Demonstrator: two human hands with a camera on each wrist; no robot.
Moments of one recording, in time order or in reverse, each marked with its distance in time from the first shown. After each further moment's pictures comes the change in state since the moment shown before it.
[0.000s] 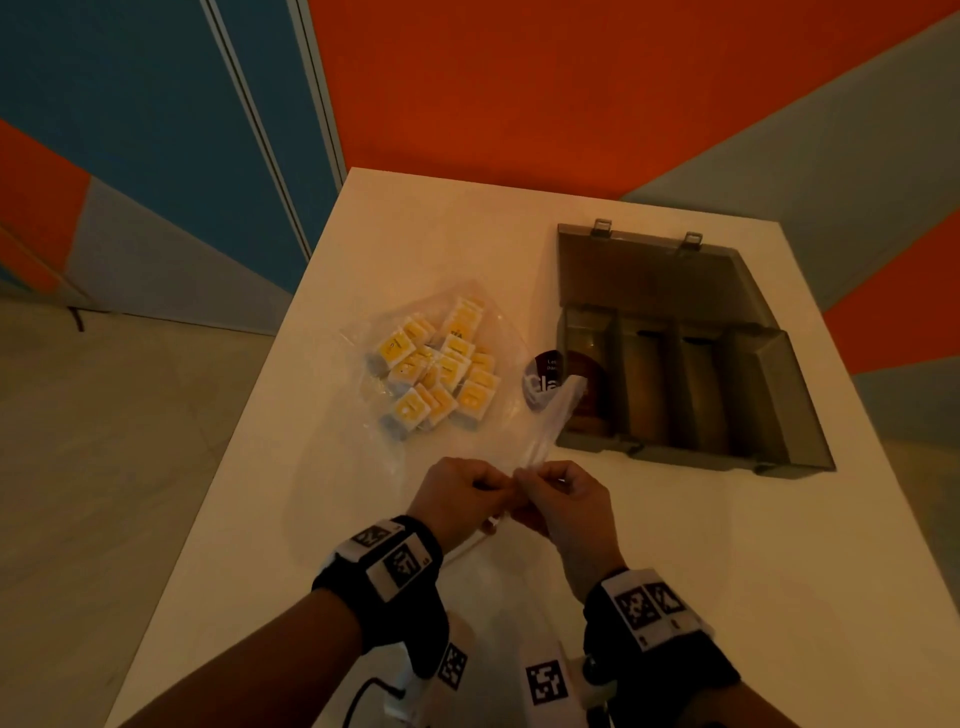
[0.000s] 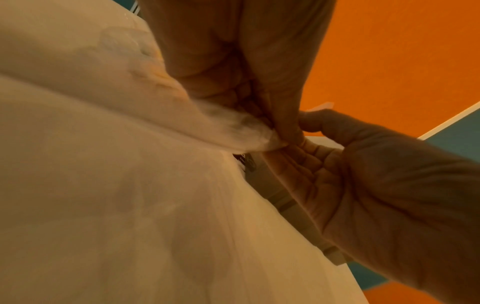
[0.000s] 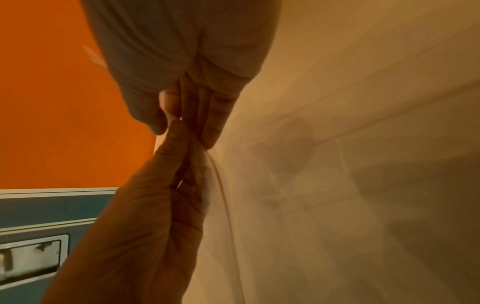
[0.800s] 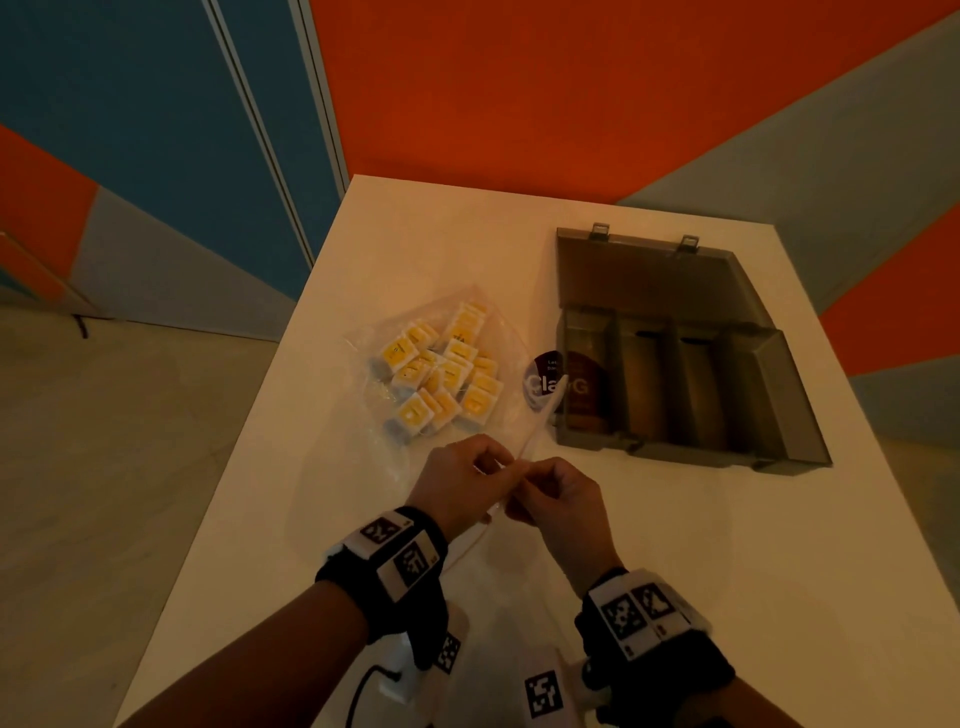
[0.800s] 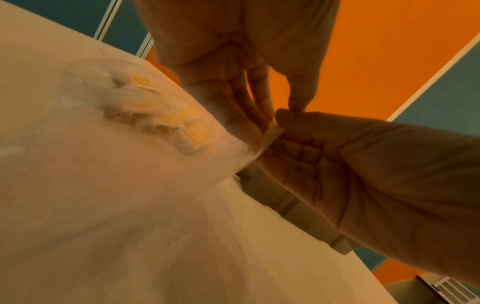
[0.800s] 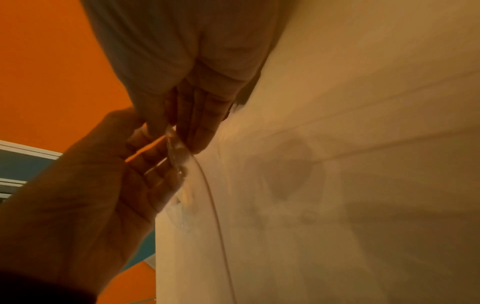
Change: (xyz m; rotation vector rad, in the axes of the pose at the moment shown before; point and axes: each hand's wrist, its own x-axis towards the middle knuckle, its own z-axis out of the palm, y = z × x) left_hand -0.009 0.012 -0.005 0.073 0.076 0.135; right_hand -0.005 0.007 0.003 -0.211 -0.053 -0.146
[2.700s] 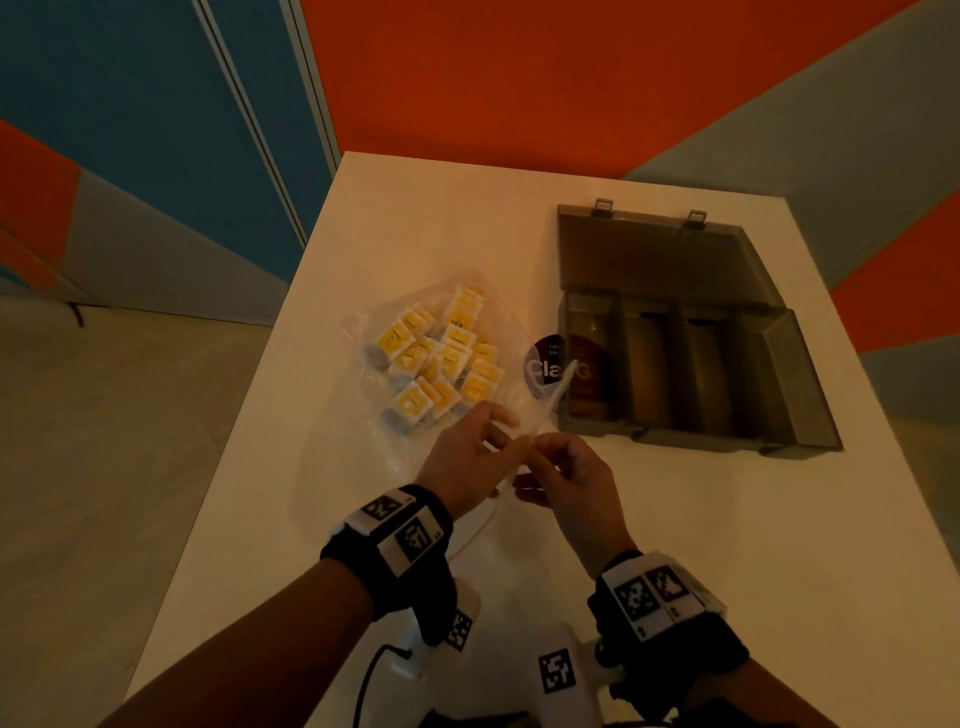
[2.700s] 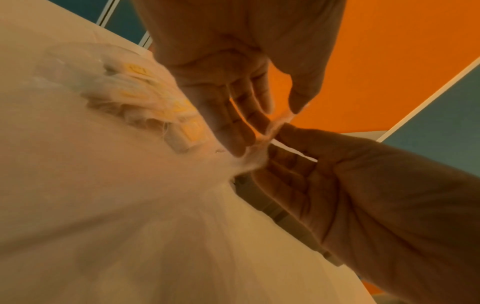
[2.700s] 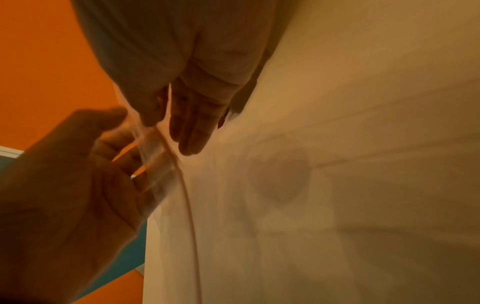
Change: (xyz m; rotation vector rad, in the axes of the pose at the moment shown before) left_hand 0.015 0.004 0.003 -0.071 -0.052 -0.005; right_hand 0.013 0.003 -0.008 0.090 -0.046 -0.054
